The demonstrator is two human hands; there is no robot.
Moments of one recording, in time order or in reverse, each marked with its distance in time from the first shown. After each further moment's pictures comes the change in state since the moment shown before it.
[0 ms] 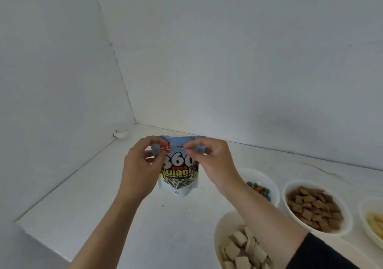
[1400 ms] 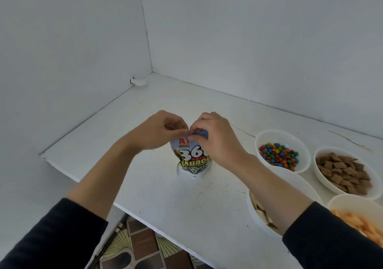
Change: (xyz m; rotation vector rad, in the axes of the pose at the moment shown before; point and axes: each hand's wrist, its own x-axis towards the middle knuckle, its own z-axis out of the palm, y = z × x) left_hand 0.014 -0.081 -0.061 0.186 -0.669 -0.064; right_hand -0.021 0.052 0.082 -0.818 -0.260 -0.319
